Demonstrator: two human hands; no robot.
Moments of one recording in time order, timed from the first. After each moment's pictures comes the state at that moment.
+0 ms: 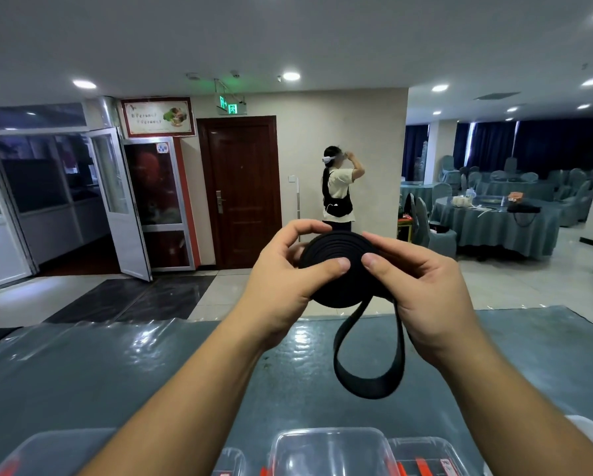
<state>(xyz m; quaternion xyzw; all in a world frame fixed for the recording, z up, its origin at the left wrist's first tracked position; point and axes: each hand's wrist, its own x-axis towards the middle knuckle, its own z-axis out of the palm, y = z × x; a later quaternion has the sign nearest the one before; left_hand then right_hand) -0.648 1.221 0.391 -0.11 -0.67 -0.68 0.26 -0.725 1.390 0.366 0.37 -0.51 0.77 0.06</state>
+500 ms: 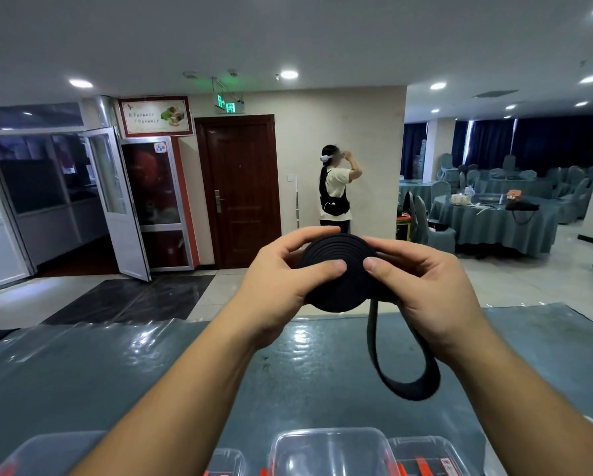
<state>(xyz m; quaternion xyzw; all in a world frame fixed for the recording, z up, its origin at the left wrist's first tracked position) -0.653 1.217 0.392 -0.11 -0.67 -0.70 0.22 -0.732 1.396 0.370 0.37 -0.52 0.77 0.01</state>
